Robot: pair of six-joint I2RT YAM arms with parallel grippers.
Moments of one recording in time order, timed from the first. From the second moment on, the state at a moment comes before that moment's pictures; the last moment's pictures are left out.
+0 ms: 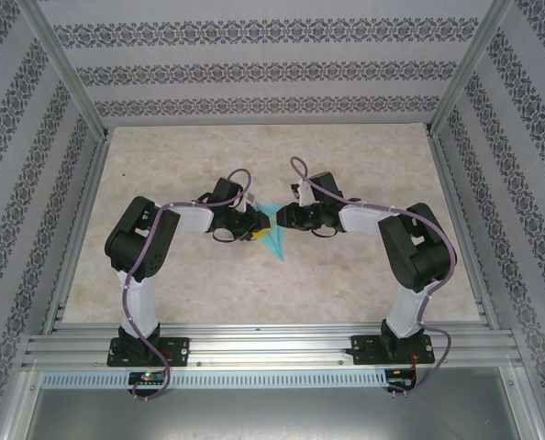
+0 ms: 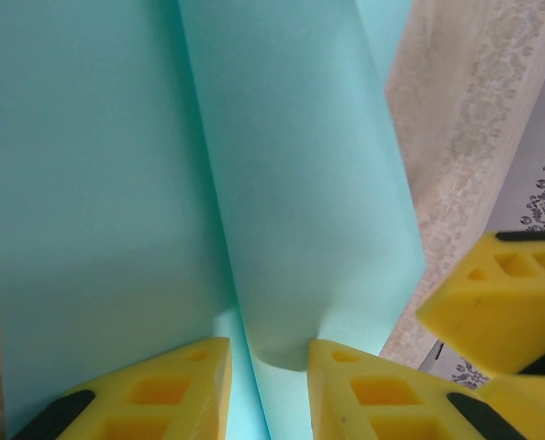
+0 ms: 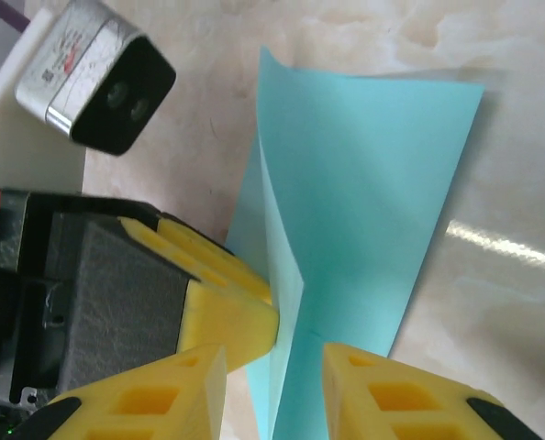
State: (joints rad) left arm -0.45 1.99 1.07 -0.02 0.70 -0.93; right arm 0.44 1.84 0.99 -0.03 -0.61 0.47
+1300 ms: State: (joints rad) left arm -0.45 1.99 1.07 -0.02 0.70 -0.93; right arm 0.43 1.95 1.07 -0.10 -0.61 0.45
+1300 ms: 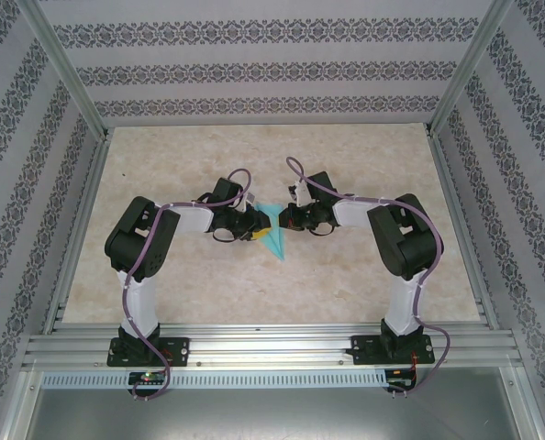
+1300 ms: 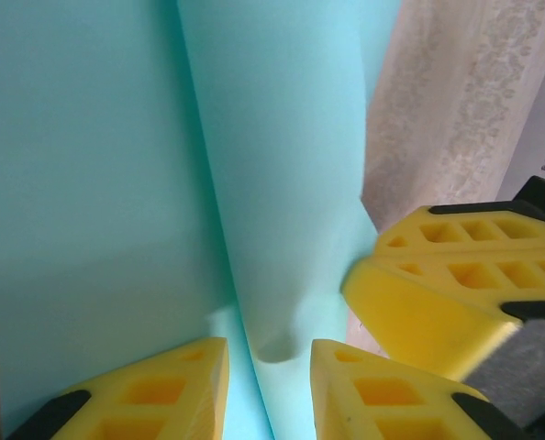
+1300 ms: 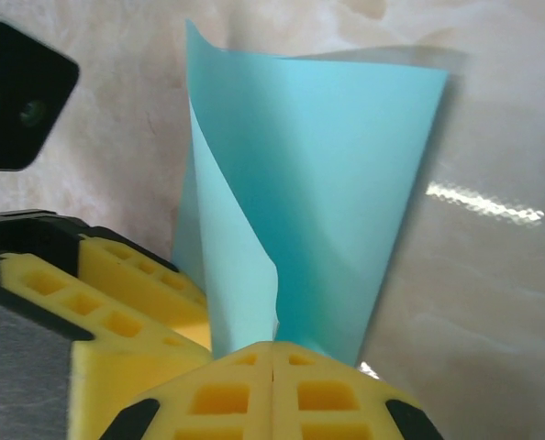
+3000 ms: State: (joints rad) left arm -0.46 1.99 1.07 -0.02 0.70 -0.93; right arm 0.43 1.97 1.08 -0.14 -0.56 0.42
